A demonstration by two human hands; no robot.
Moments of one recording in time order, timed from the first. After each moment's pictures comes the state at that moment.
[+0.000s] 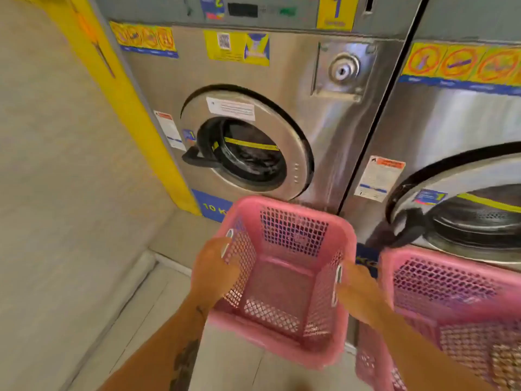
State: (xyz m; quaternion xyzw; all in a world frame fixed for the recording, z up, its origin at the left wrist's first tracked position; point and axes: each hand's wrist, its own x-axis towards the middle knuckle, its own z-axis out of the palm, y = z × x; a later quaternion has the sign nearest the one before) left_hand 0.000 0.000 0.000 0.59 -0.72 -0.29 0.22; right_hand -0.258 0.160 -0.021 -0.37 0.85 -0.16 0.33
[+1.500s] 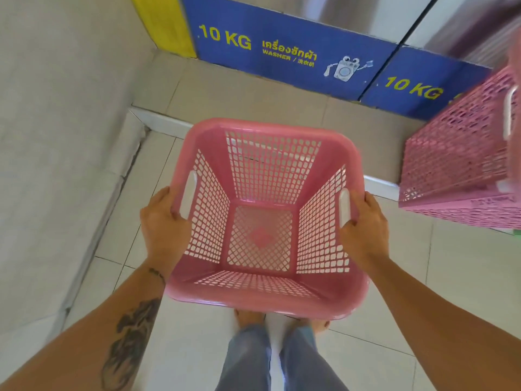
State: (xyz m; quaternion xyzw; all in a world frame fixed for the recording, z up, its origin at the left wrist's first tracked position) left_hand 0.329 0.054 -0.227 0.60 -0.74 -0.26 0.17; right_hand 0.047 0.243 -0.214 -0.29 0.91 -0.21 0.21
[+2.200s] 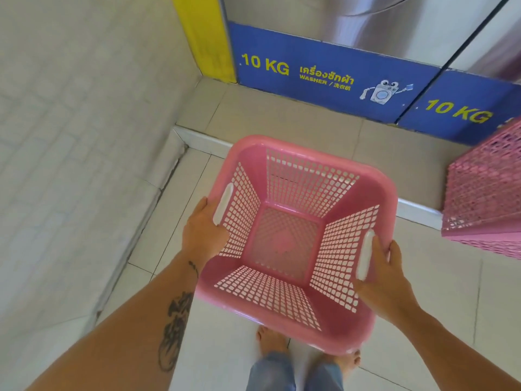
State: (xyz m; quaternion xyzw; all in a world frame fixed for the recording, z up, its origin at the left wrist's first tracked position) left_hand 0.334 0.032 -0.239 0.60 -0.74 -0.31 0.00; right_hand 0.082 0.267 -0.243 -0.30 0.88 -0.09 0.36
